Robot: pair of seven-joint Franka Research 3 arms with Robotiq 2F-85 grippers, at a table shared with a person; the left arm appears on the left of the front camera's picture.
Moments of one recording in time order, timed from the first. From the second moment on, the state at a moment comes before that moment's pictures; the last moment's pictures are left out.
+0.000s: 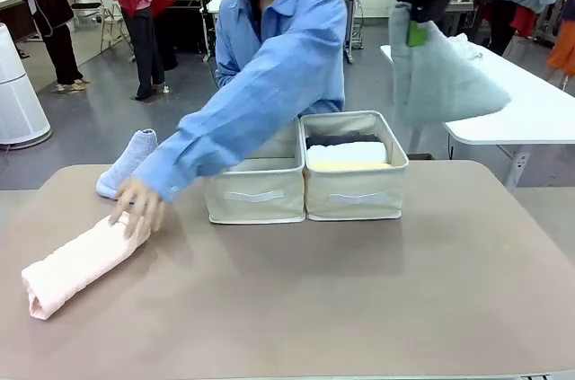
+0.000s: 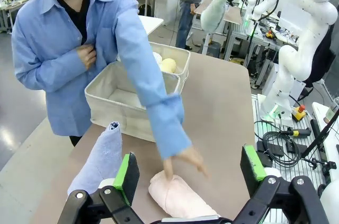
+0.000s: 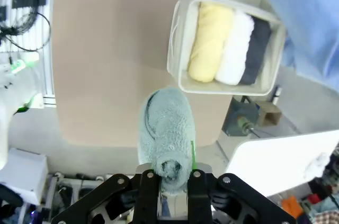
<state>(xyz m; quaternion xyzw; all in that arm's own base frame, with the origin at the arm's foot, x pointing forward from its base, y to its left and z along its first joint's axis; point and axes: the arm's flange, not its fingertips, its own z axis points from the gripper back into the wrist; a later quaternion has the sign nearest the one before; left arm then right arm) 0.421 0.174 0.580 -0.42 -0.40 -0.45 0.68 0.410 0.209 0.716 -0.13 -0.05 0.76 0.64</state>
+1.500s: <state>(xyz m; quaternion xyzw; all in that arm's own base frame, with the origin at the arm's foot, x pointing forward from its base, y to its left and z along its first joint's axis) 0.421 0.174 0.580 -0.42 -0.40 -0.45 0.68 0.442 0.213 0.680 -0.11 -0.06 0.76 0.64</state>
